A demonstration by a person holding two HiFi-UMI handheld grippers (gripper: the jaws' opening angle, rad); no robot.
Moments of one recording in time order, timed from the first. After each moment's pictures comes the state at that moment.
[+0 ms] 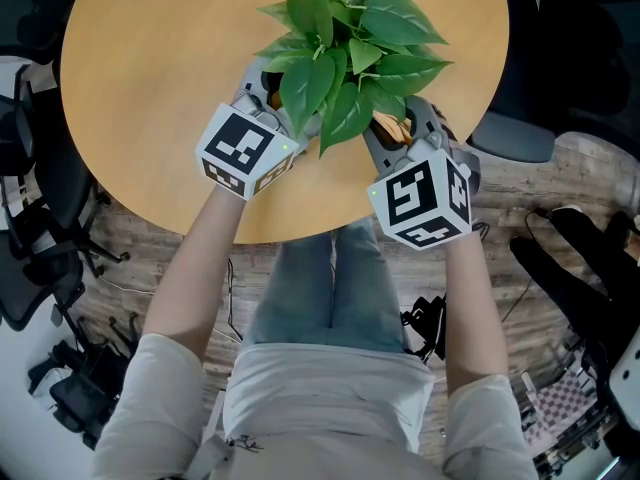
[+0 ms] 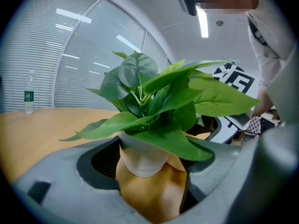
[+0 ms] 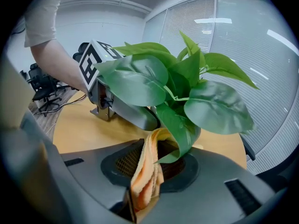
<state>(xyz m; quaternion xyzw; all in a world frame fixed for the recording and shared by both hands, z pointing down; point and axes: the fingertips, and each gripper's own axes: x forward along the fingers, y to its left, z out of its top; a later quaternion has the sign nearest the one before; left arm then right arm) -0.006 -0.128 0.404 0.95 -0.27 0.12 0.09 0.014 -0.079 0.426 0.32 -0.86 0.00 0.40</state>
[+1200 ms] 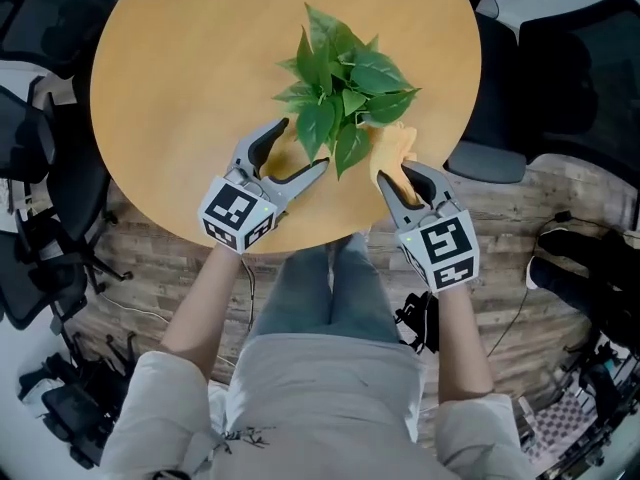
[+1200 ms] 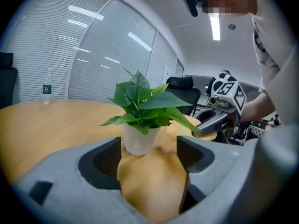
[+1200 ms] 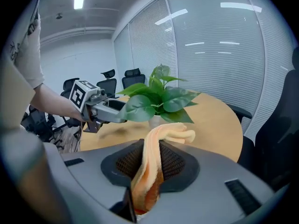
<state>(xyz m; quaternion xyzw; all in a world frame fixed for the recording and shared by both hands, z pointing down) -0.050 -0.075 0.386 0.93 -0.30 0.13 0.15 0.061 -0.027 0.385 0.39 -0.86 0.17 0.29</state>
